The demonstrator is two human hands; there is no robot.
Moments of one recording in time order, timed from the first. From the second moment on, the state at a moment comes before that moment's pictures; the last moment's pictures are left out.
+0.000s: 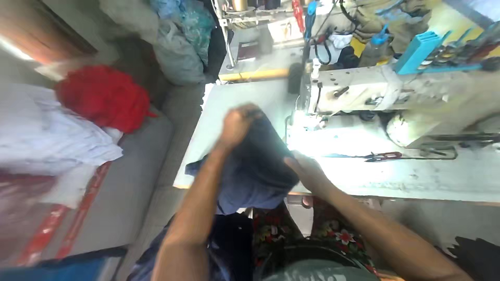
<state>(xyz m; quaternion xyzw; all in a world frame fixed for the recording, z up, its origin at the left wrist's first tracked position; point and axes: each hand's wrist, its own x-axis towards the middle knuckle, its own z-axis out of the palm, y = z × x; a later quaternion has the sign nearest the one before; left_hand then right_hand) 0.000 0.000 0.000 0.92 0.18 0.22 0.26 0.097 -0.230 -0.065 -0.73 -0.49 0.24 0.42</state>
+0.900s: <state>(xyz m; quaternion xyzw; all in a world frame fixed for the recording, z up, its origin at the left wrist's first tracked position) 0.108 -0.042 -0.148 0.97 0.10 0.19 0.14 0.162 -0.228 -0.172 -0.78 -0.55 -0.07 0.28</state>
